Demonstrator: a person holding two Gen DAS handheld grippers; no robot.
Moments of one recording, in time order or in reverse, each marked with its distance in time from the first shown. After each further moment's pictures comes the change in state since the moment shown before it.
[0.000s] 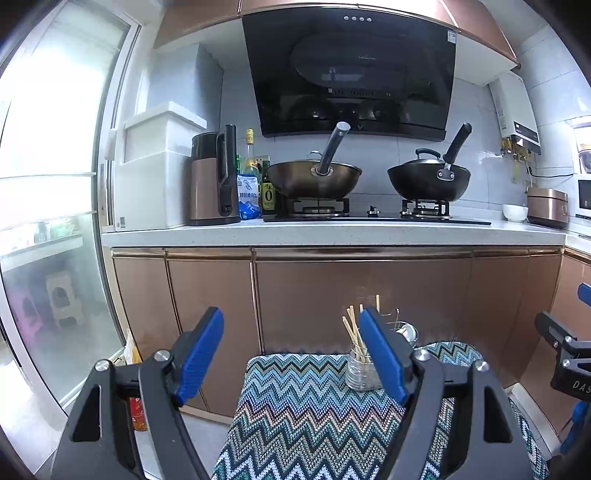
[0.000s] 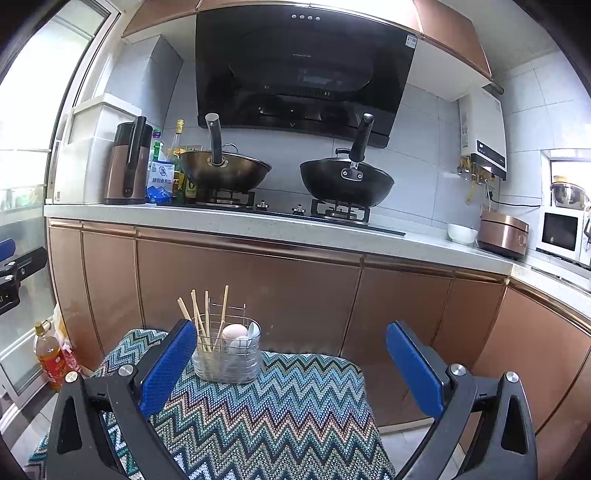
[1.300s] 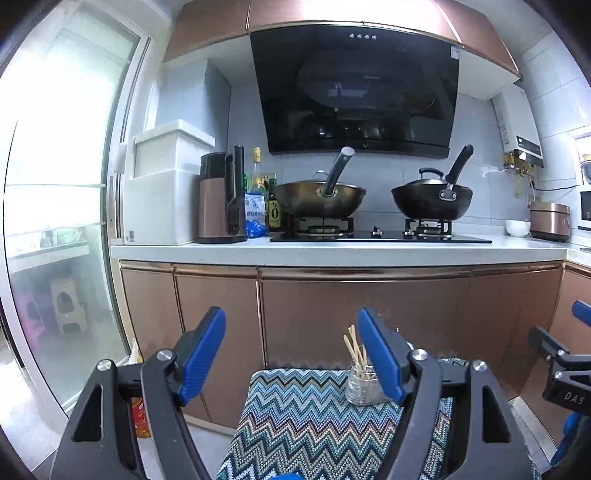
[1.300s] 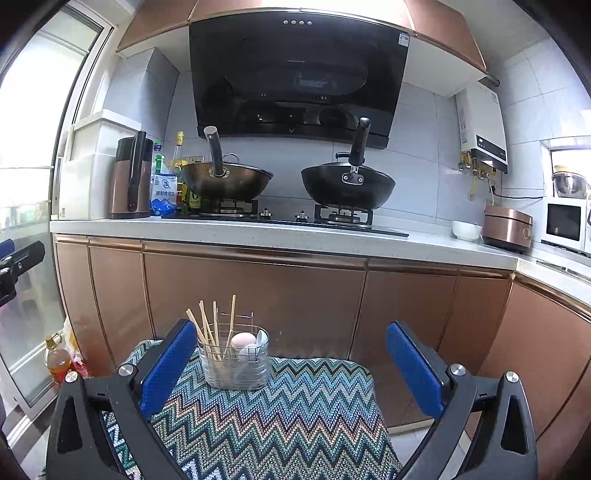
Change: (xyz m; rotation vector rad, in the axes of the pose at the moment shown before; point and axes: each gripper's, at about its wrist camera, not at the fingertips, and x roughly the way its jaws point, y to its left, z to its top) left arm -0.021 -0.002 0.017 -0.016 -0.058 0.028; right arm -0.010 -0.005 0.007 0.046 -0.016 0.030
